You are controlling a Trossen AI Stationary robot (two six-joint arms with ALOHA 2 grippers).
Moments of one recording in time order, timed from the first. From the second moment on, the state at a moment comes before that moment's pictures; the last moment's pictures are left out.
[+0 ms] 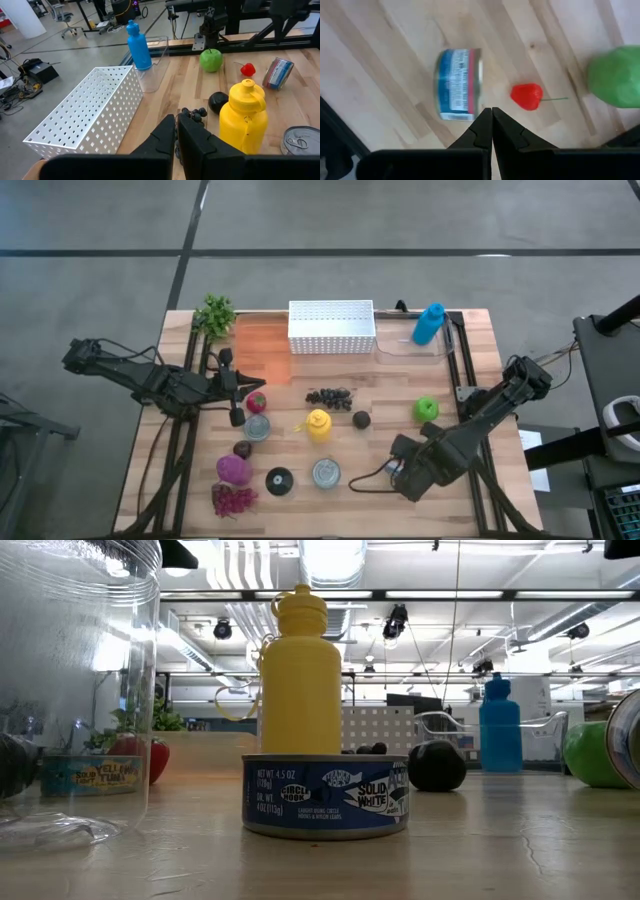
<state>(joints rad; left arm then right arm) -0.33 0.78 0.71 -0.32 -0.61 -0.03 0.70 1.65 1.39 -1.30 0.13 1.26</state>
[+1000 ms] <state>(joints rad) -0.33 0.78 0.71 -0.32 -0.21 0.00 0.69 1.68 1.43 -1.30 0.13 1.33</state>
